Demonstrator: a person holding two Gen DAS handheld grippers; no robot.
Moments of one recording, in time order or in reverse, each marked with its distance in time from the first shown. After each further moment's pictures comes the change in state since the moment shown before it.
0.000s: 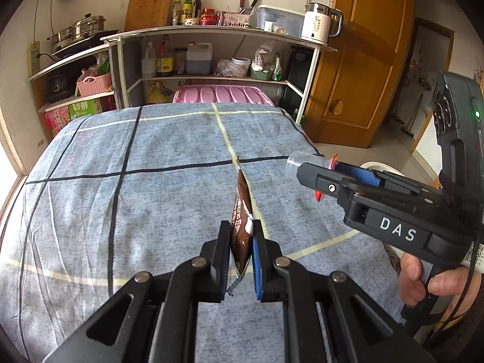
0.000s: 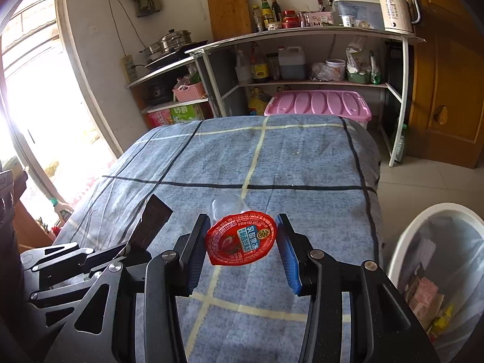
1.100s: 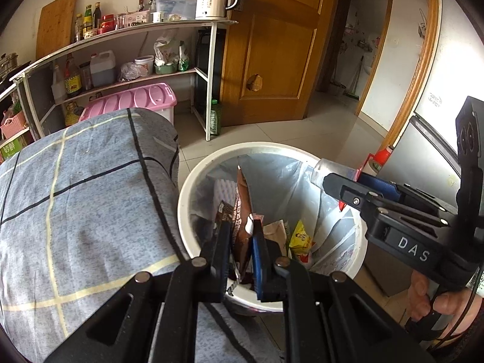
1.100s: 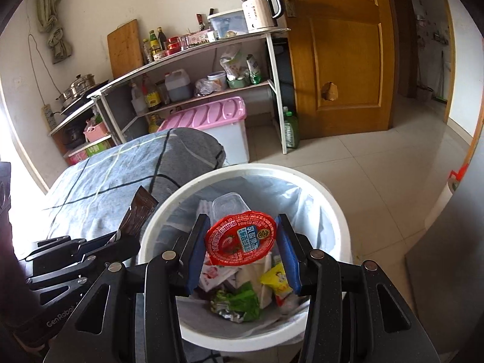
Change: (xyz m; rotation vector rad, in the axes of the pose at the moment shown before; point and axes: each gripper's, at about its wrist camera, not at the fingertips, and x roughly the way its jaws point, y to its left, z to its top) left arm 0.055 -0.225 0.007 0.212 0.065 -0.219; right arm -0.137 -0.193 -0.066 0.234 -0.080 -0.345
